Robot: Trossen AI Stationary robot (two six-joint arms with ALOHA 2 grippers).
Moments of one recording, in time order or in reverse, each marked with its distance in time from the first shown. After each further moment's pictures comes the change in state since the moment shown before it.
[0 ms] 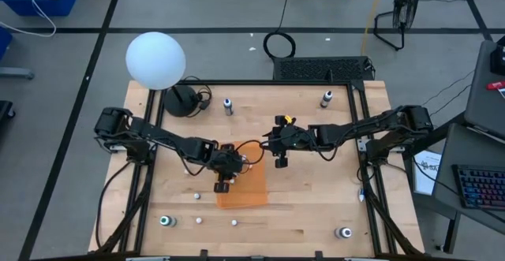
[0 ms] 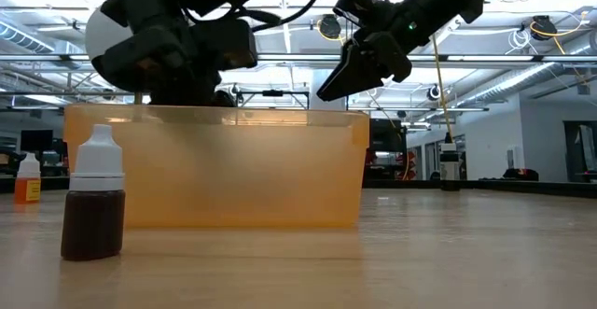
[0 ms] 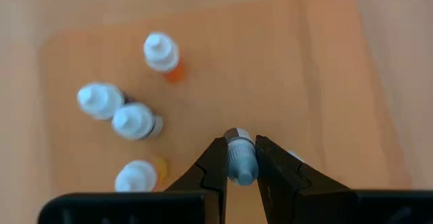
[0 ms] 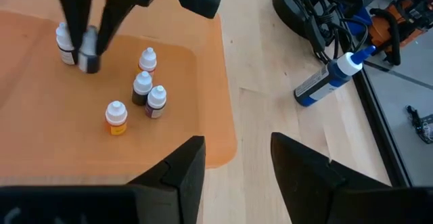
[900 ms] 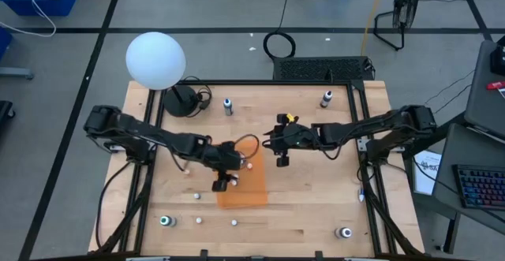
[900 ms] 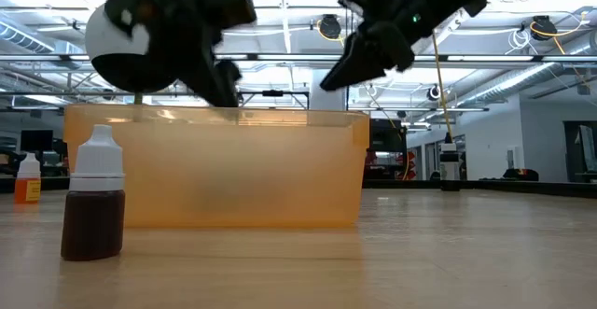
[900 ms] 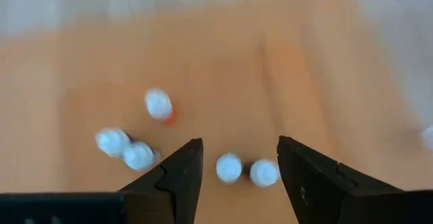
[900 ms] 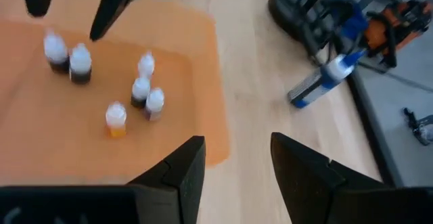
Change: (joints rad) left arm 0.005 -0.116 0.009 0.021 0.030 0.031; right arm 0.000 -0.043 0.000 -0.021 0.004 -0.001
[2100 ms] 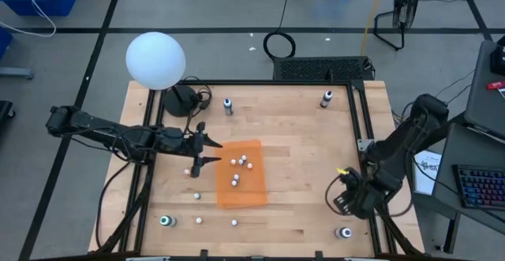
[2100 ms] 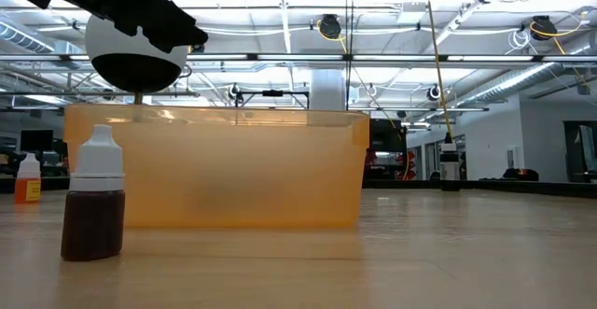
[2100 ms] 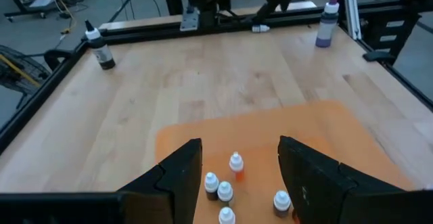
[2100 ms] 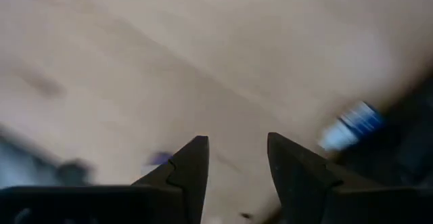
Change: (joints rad) left arm 0.011 -0.603 -0.416 0.347 -0.184 0.092; right arm 0.881 -0.272 -0.066 -1.047 -0.282 2.229
